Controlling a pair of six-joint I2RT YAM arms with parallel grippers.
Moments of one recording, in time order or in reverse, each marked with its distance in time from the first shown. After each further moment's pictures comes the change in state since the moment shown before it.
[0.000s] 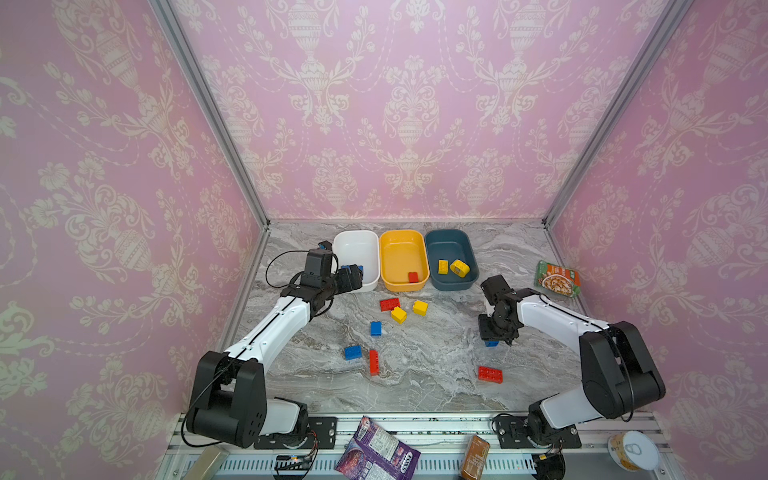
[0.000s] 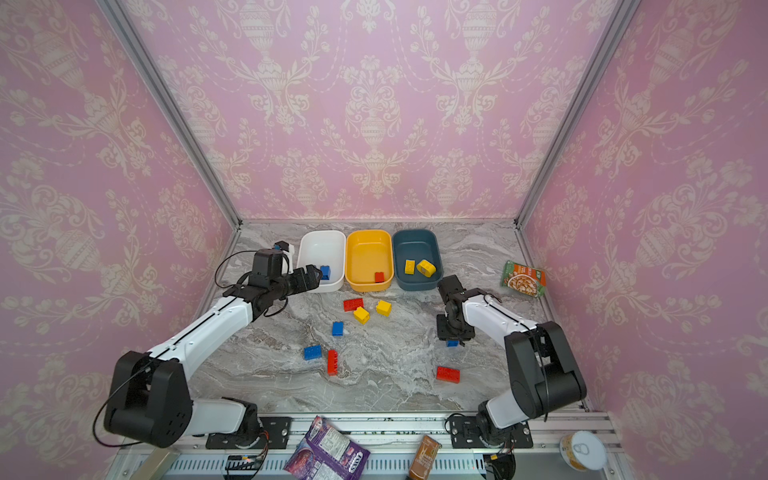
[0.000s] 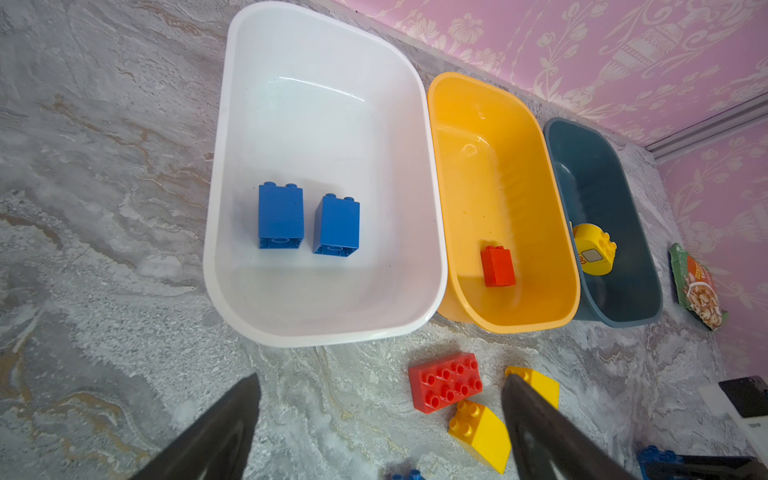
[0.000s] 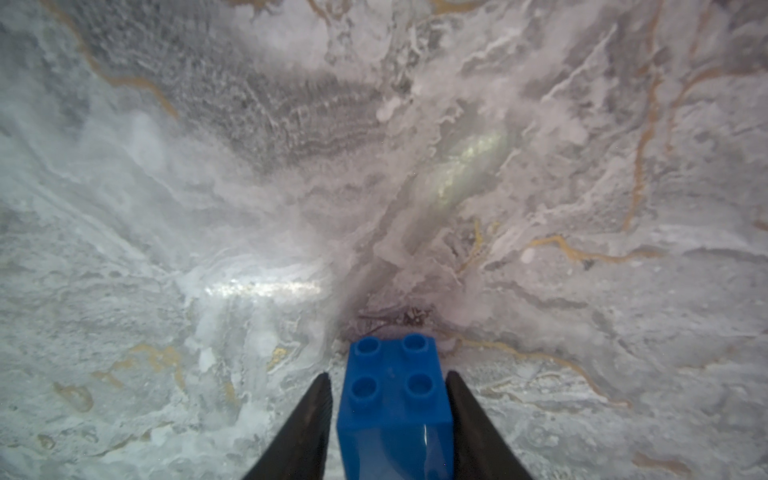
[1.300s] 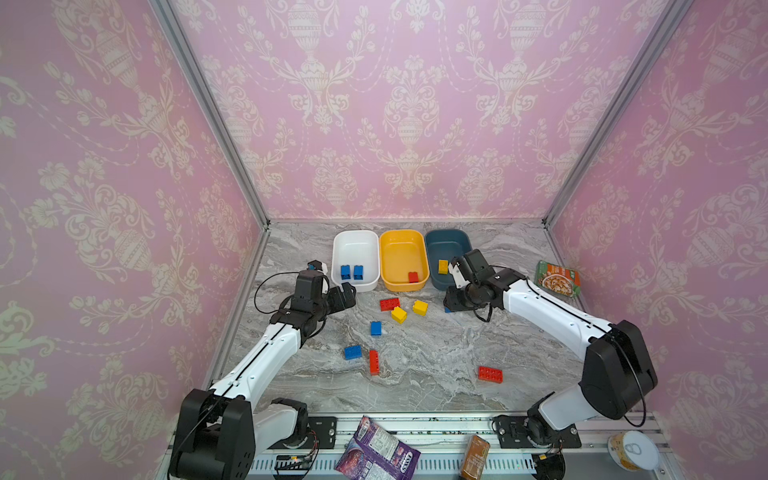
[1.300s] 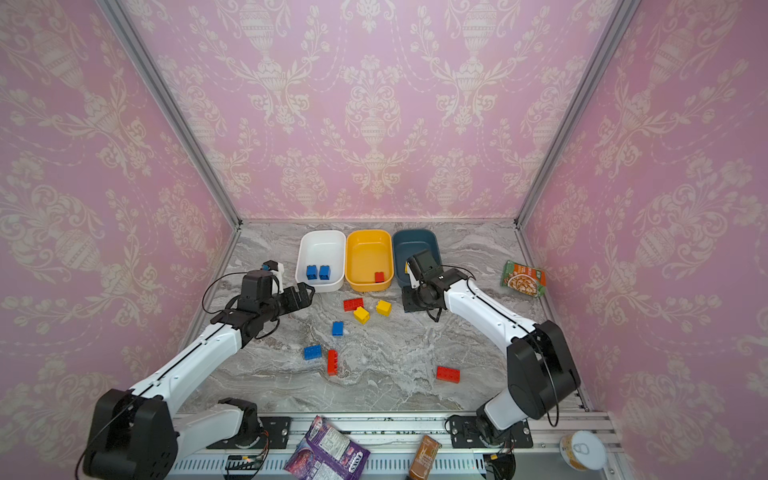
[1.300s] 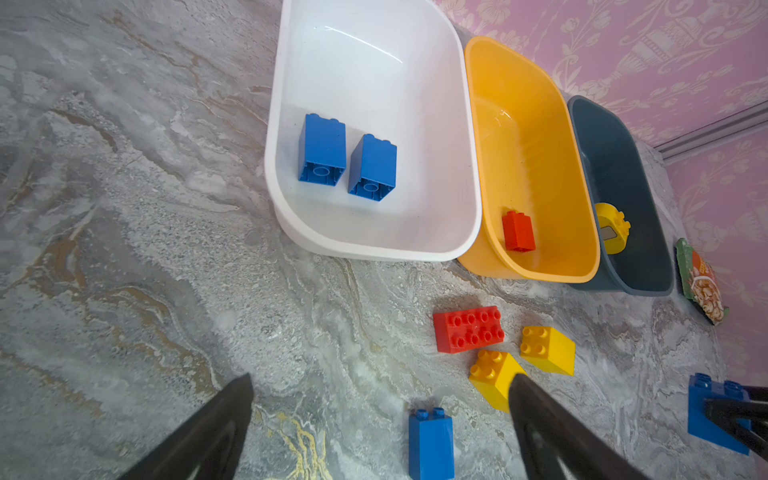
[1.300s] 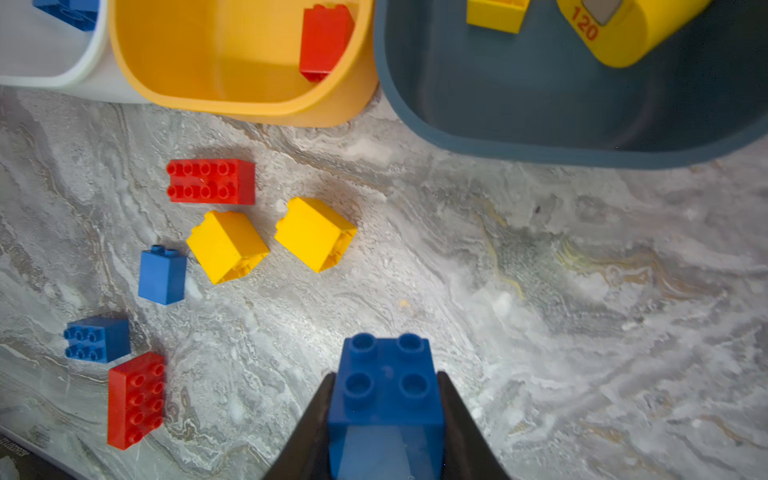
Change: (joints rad) left arm 0.033 -0.215 -0.232 0.021 0.000 -0.045; right arm 0.220 0.050 0.340 0.066 -0.129 0.055
